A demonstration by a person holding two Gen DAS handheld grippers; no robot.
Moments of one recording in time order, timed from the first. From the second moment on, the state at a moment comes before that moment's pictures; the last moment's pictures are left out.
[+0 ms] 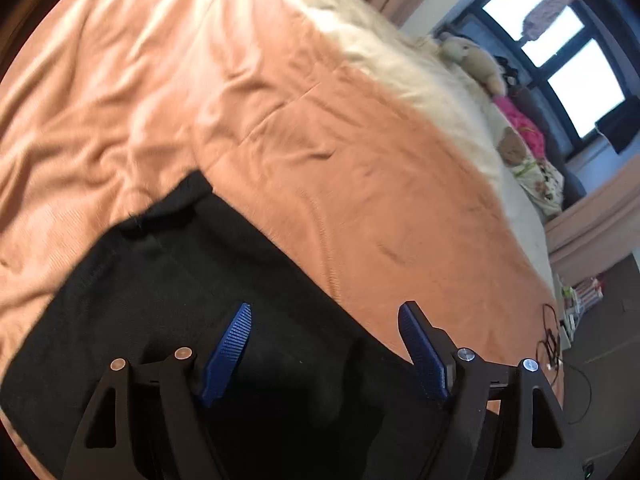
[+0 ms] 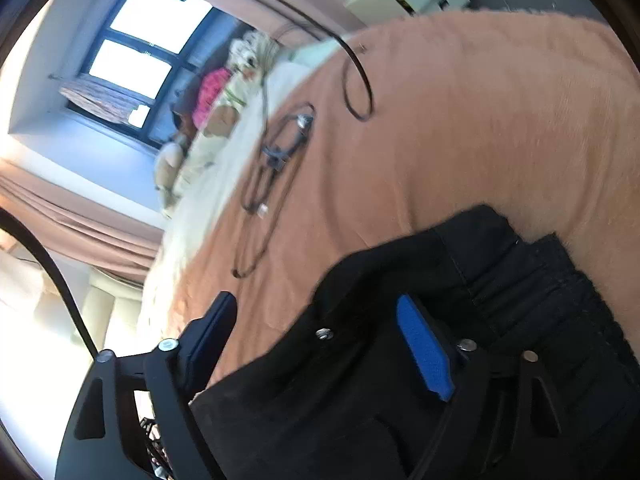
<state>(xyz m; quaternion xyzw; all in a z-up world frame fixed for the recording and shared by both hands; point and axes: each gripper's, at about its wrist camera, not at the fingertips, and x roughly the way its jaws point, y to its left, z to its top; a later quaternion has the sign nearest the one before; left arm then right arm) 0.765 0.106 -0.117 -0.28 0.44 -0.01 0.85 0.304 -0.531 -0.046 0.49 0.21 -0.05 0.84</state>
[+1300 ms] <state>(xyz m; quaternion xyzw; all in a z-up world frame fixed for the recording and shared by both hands) 0.556 0.210 -0.122 -0.29 0.45 0.01 0.84 0.121 -0.444 -0.014 0.37 0.29 -0.10 0.88</state>
